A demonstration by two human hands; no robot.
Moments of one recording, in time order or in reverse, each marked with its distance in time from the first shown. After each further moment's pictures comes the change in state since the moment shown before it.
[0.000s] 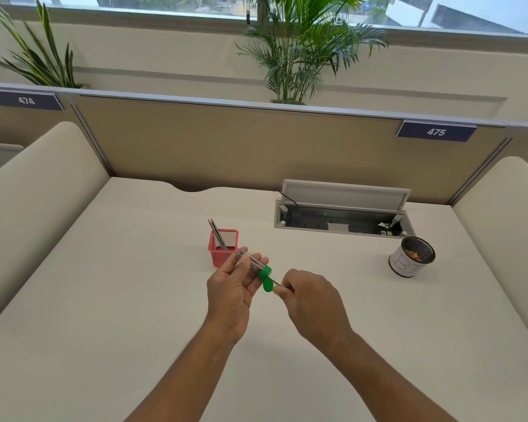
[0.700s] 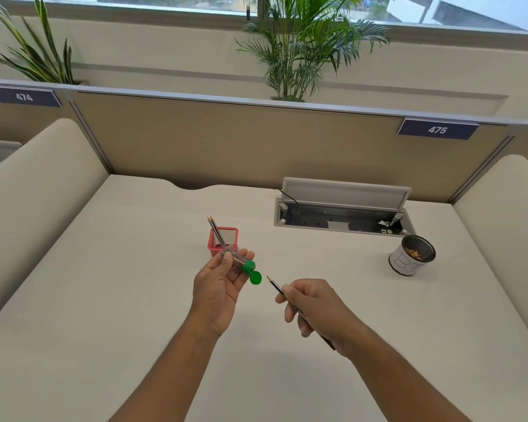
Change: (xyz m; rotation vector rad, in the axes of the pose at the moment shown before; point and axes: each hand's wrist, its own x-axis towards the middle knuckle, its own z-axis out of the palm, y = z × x) left_hand 0.016 0.015 -0.021 -0.083 -0.004 -0.044; right_hand -0.007 0.014 -0.015 0.892 -0.395 0.384
